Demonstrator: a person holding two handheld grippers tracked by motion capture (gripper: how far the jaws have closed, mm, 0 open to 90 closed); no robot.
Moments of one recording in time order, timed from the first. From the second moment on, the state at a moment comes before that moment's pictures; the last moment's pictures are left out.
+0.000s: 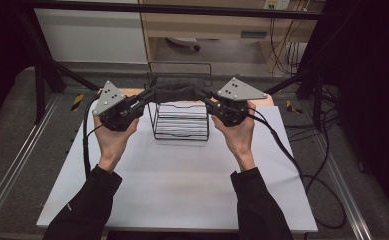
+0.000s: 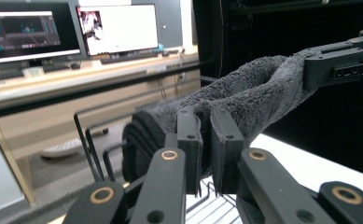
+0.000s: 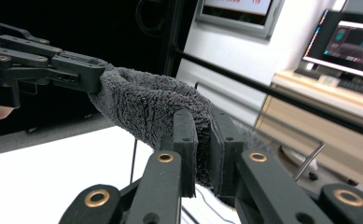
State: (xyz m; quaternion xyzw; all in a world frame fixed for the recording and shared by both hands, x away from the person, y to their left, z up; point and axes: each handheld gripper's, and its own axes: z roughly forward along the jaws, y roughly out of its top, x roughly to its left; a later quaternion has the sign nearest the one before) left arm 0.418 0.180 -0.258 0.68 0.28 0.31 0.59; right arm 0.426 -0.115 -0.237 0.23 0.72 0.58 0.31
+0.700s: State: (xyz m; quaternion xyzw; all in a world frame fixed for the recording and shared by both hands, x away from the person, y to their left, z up) left arm 0.432 0.189 -0.255 0.70 0.37 0.22 0.57; right arm 0.430 -0.115 -0.269 0.23 0.75 0.55 0.28
